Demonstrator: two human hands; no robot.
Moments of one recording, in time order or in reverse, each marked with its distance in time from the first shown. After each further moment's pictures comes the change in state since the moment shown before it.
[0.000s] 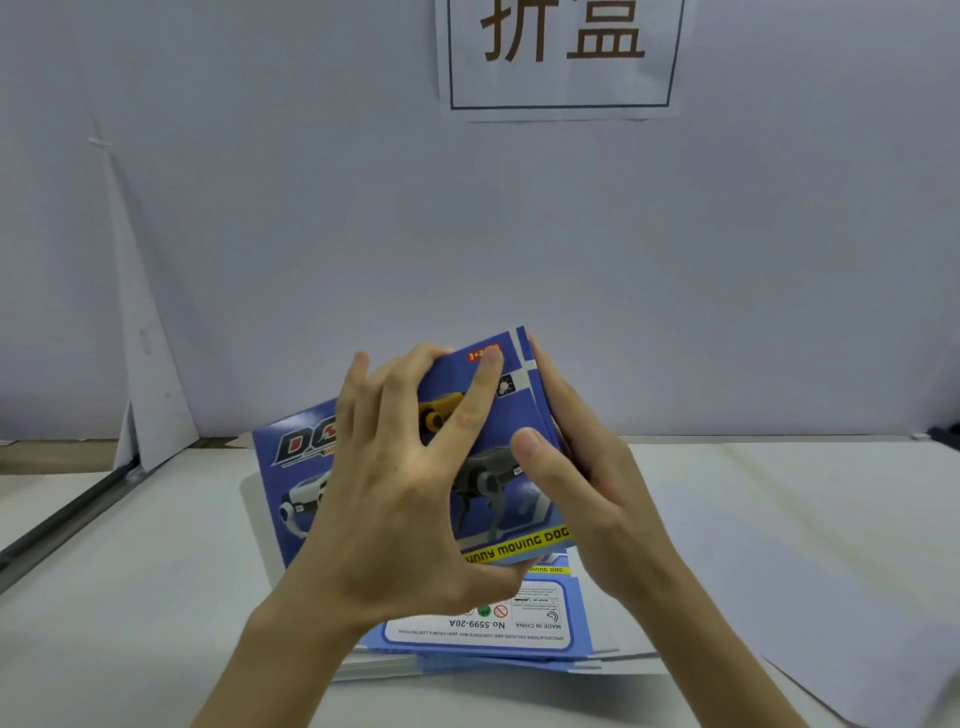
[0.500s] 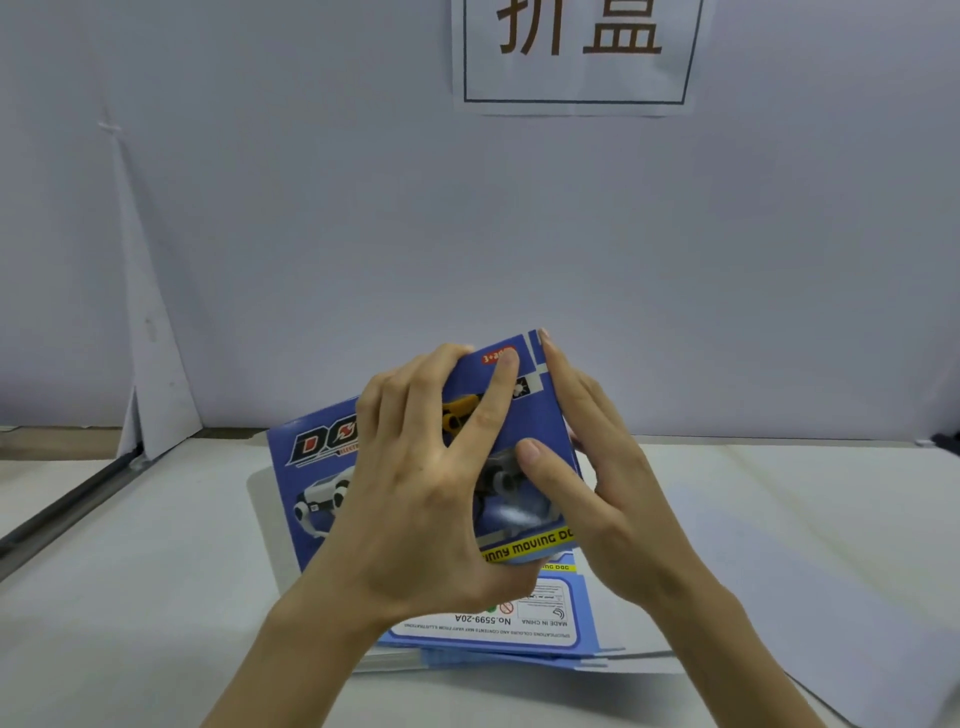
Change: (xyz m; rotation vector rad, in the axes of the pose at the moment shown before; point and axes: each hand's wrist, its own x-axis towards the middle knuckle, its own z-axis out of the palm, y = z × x) left_hand -0.003 0.002 0.004 0.006 0.025 -0.007; right_hand -0.001 0.000 0.000 -0.294 0.008 -0.065
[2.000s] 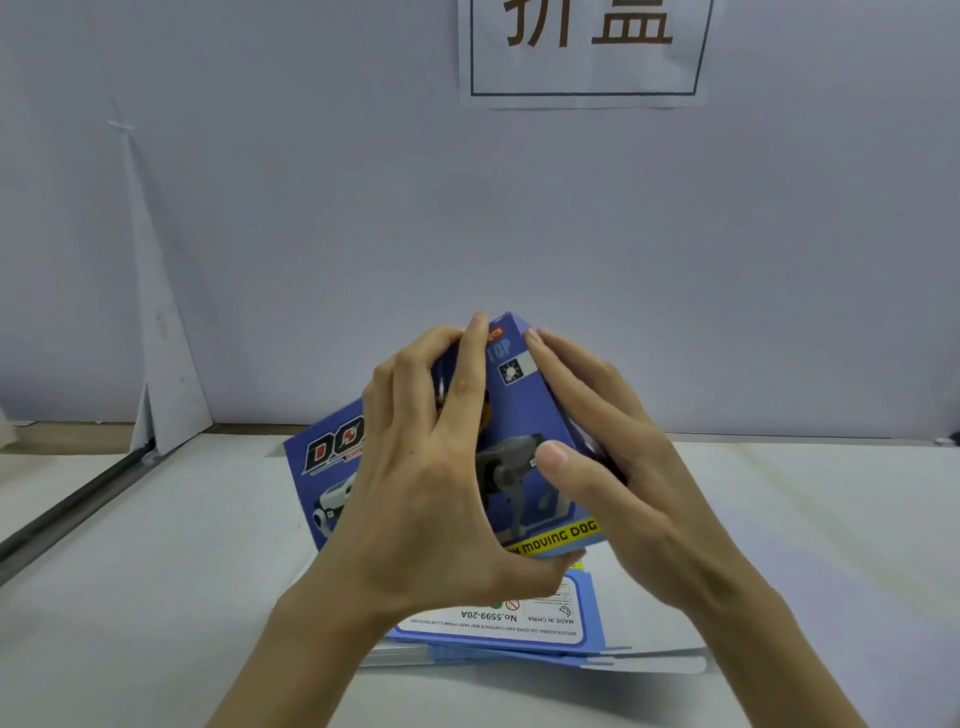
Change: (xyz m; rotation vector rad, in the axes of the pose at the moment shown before) left_hand 0.002 0.008 -0.005 -0.187 0.051 -0.099; right_hand -0.002 -0.016 -0.013 -0.024 -0.083 -0.031
